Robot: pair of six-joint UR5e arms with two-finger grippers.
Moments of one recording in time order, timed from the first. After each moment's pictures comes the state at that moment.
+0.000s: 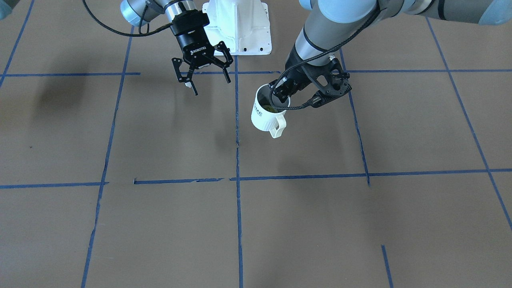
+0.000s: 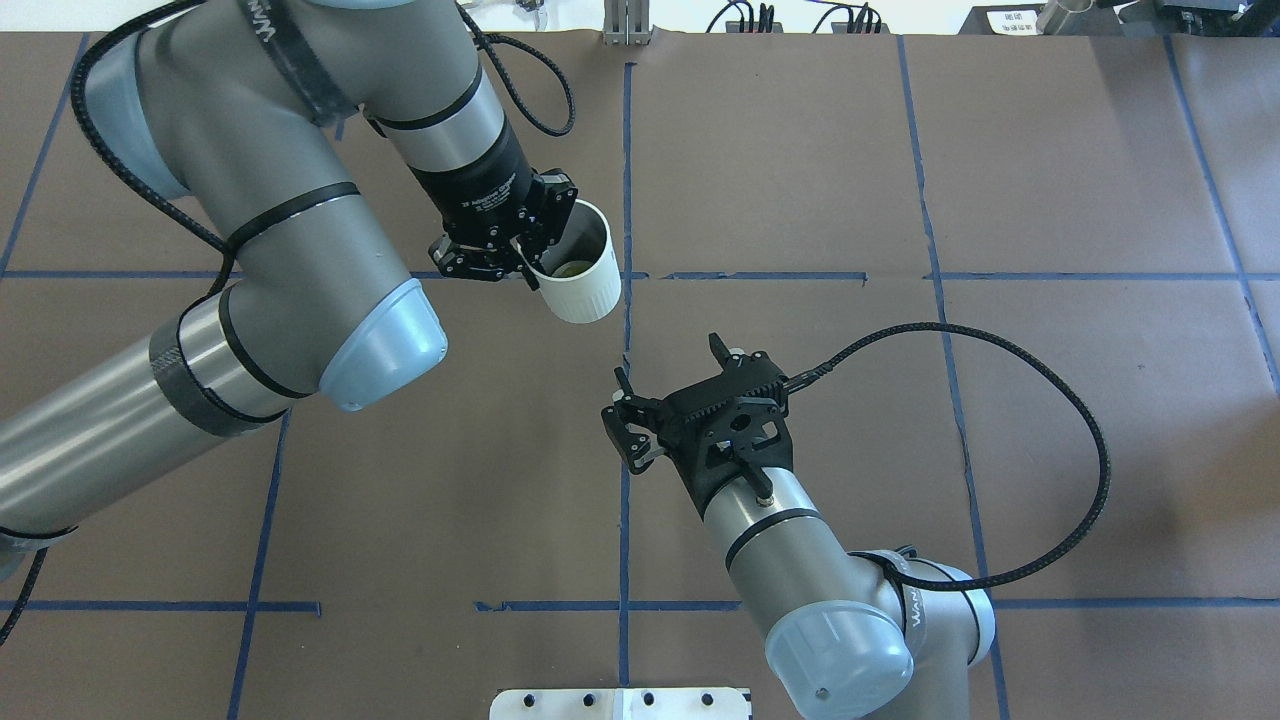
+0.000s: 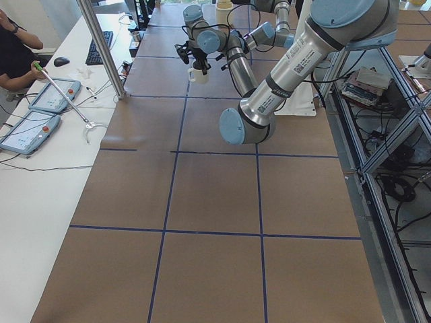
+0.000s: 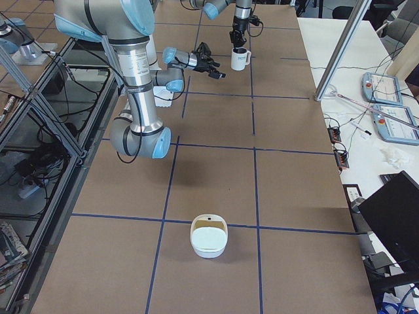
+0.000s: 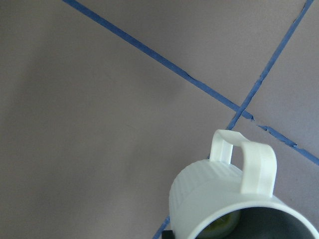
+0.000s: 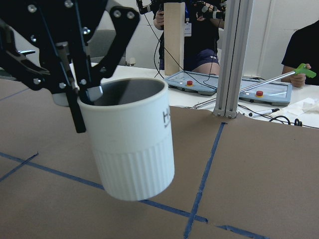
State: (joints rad) left arm -0.76 -2.42 -1.73 -1.35 -2.25 -1.66; right arm 0.13 -1.14 1.86 -0.91 0.71 0.84
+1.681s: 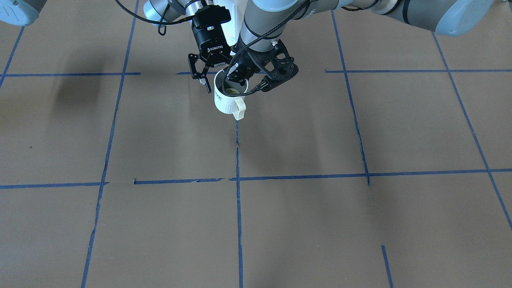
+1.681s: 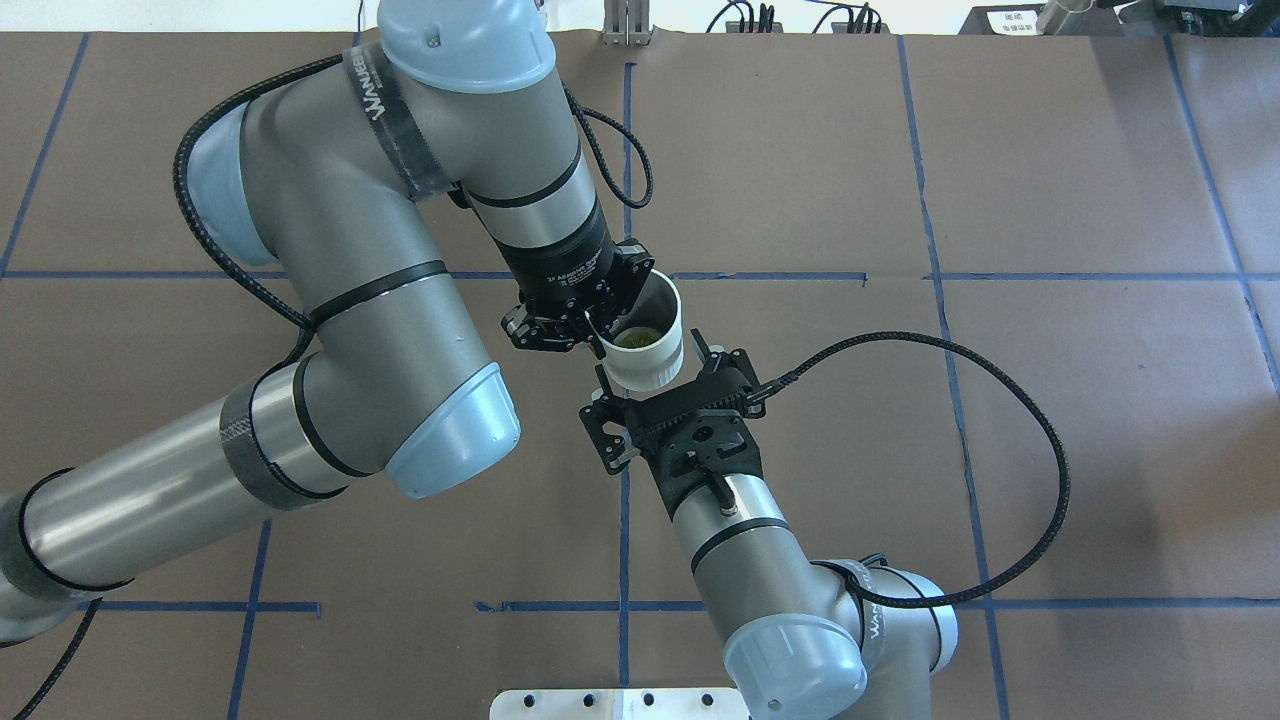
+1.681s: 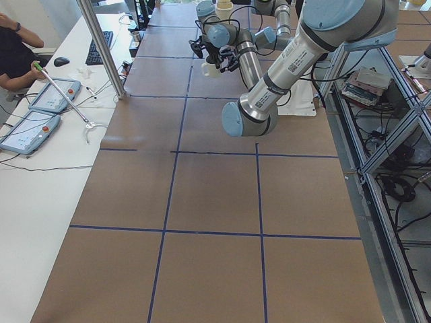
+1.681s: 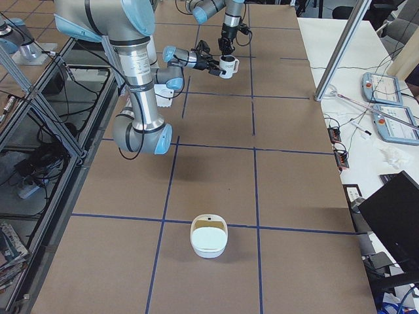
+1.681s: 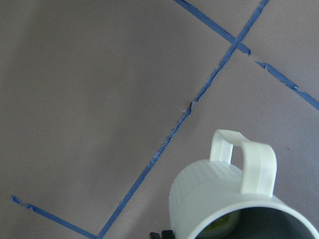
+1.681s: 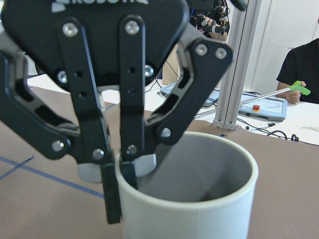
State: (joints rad) left arm -0.65 -2.47 -1.74 -1.31 -2.23 -1.73; right arm 0.12 -1.08 1.81 -0.91 0.65 0.80
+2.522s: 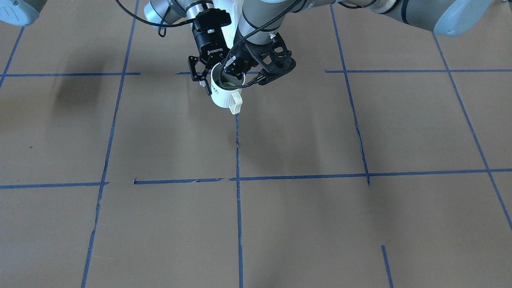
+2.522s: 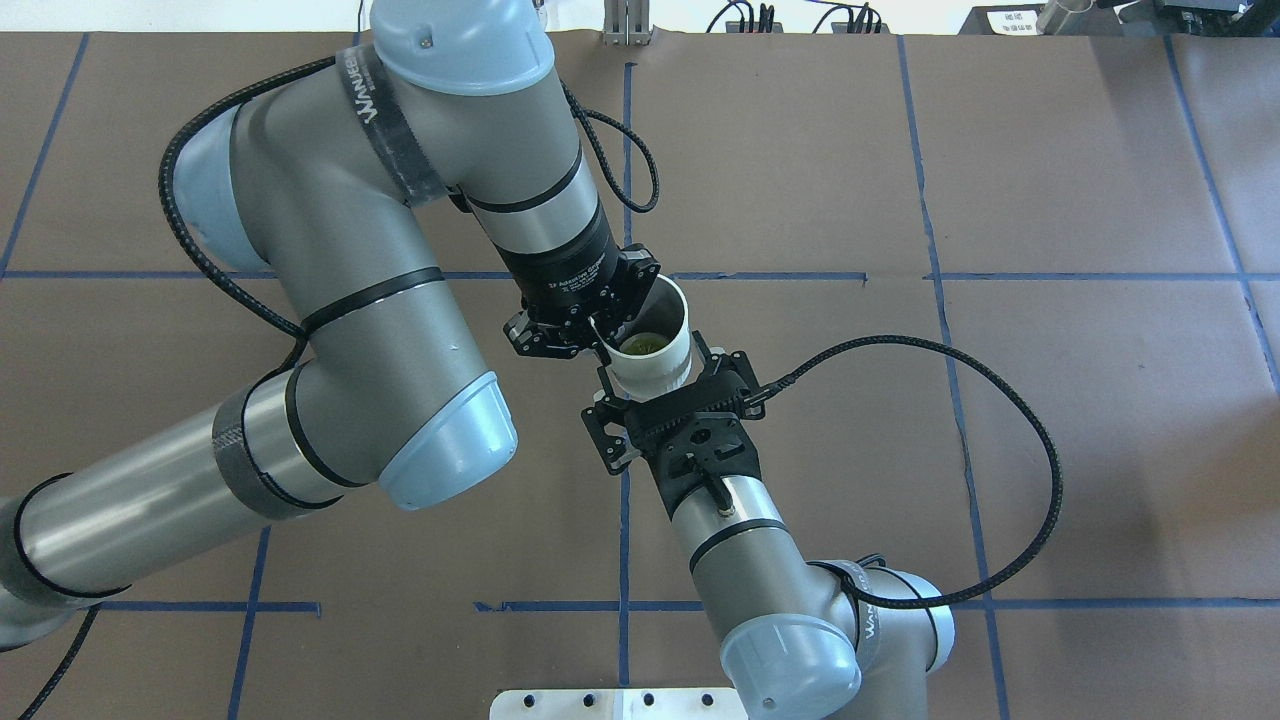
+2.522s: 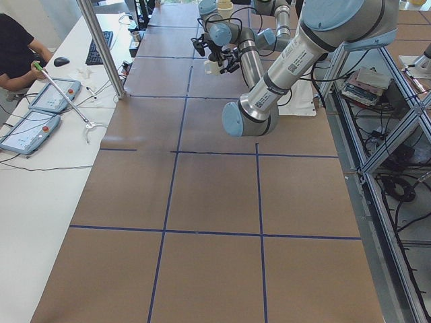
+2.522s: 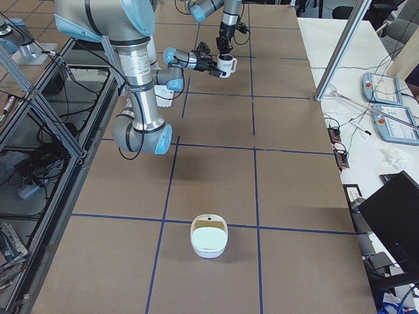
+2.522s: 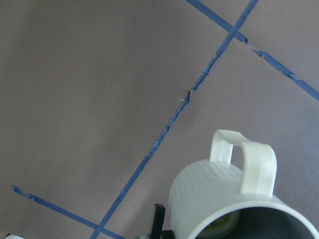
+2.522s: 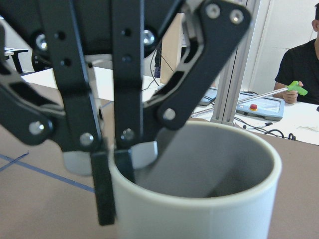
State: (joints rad) left arm -0.64 -2.47 -1.76 -1.31 -2.23 -1.73; right arm 0.12 -1.08 1.79 -0.91 0.64 0.80
